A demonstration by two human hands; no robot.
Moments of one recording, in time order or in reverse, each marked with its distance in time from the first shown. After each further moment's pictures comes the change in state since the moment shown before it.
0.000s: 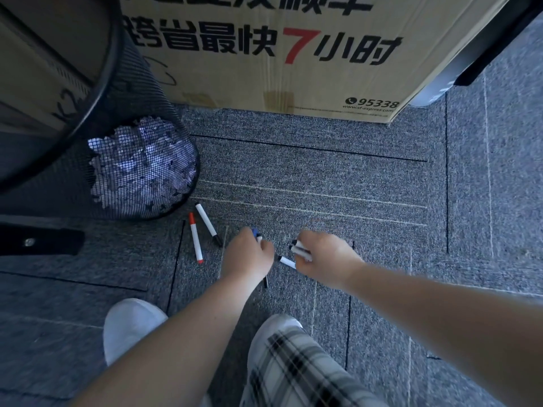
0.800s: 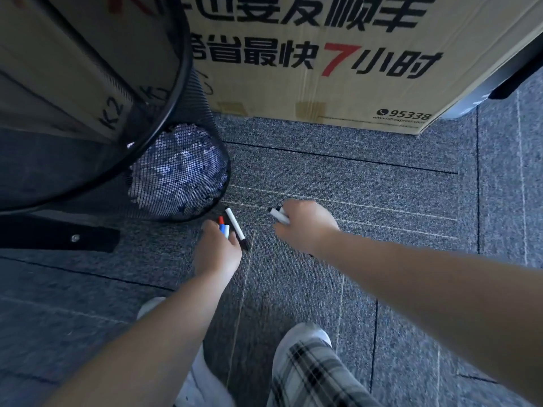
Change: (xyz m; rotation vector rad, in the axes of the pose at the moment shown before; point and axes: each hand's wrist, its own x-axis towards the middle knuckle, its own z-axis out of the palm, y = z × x) left_hand 0.015 -0.048 -0.061 0.046 0.254 -0.244; right_hand 0.057 -0.077 -0.031 0.071 0.052 0.041
